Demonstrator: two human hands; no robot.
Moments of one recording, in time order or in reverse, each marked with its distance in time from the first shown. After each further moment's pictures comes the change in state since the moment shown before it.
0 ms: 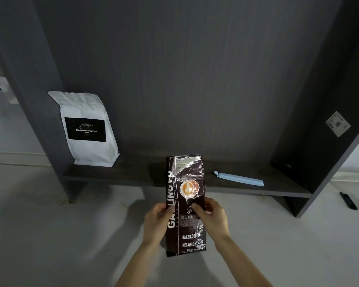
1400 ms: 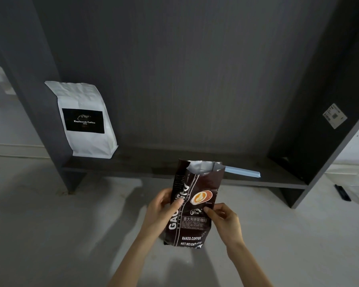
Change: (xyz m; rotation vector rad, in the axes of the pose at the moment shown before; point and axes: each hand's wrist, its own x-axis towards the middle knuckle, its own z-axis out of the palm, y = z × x) left_hand -0.024 0.016 -0.005 -0.072 -0.246 0.244; right_hand -0.015 0.040 -0.026 0.183 0.055 0.074
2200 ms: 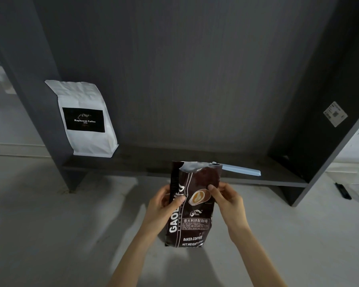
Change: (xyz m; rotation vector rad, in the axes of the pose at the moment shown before) left_hand -0.005 0.017 0.002 -0.112 -0.022 0.026; right_hand -0.005 -0.054 -0.001 0.229 -0.083 -0.175
